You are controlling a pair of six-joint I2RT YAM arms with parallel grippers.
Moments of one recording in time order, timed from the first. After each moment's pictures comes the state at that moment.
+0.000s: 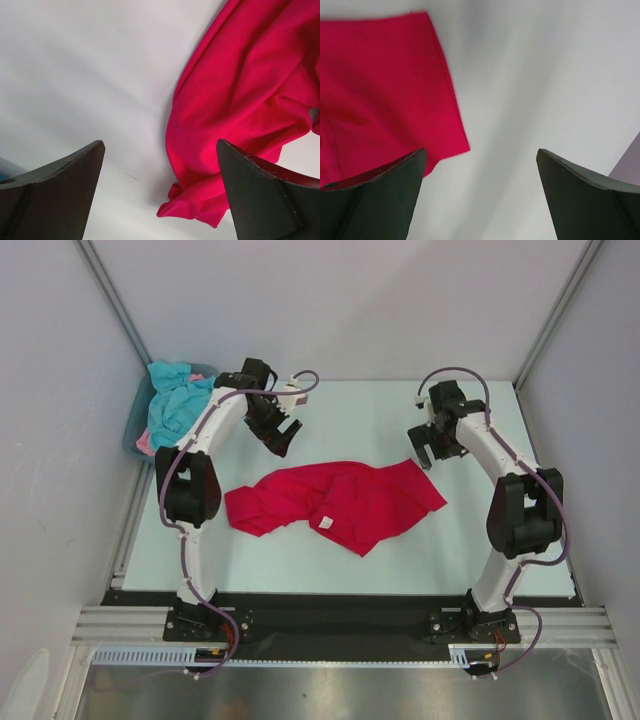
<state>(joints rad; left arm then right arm) -0.25 2.13 2.01 -1.09 0.30 0.60 0.19 1.82 1.54 -0.86 0.18 -0.19</state>
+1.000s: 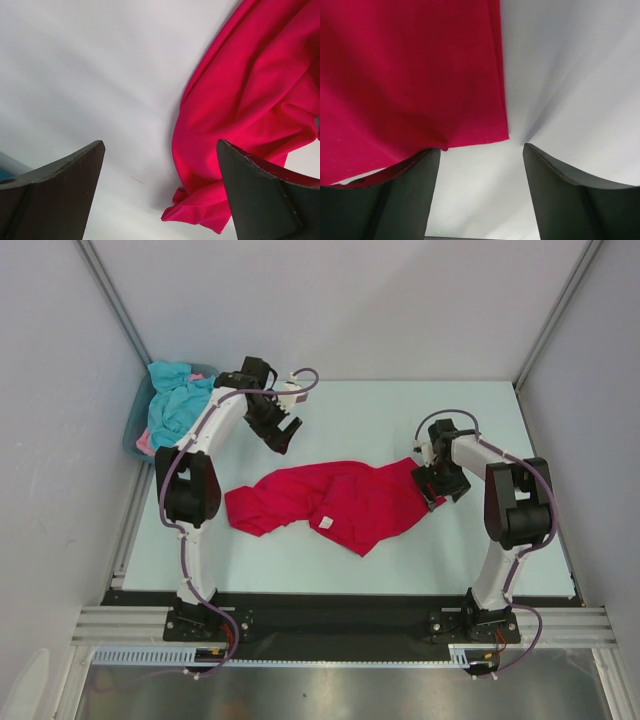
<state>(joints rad) -0.25 2.13 2.01 -1.06 0.29 0.59 0.15 1.87 1.24 -0.80 0.07 -0.24</state>
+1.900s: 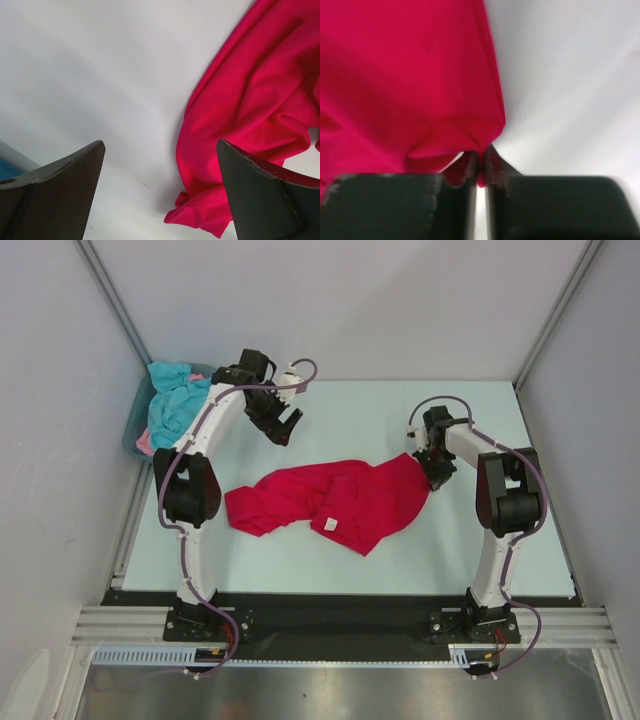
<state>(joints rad) -0.25 2.13 2.07 -1.06 0.29 0.56 0.15 1.99 1.41 -0.77 0.02 -0.26</state>
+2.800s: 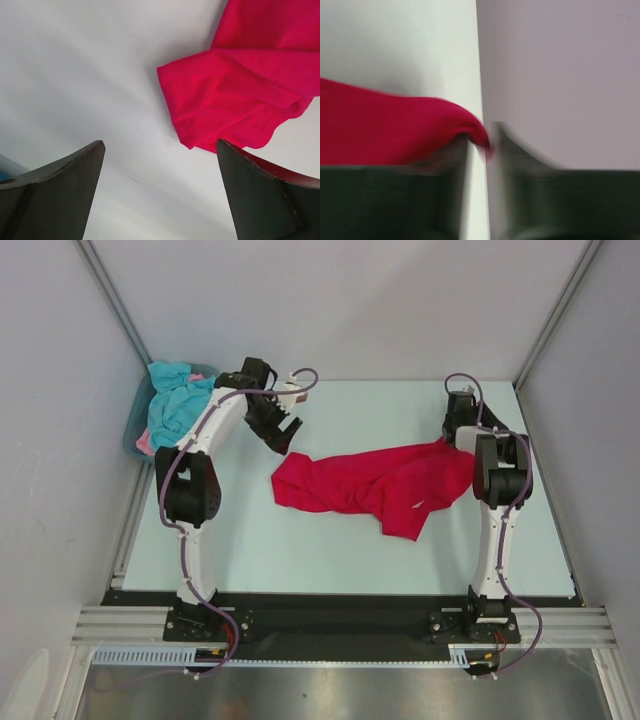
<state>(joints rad) -0.25 2.13 2.01 -1.06 0.29 0.58 -0.01 2.32 1.58 0.12 0.92 -0.75</state>
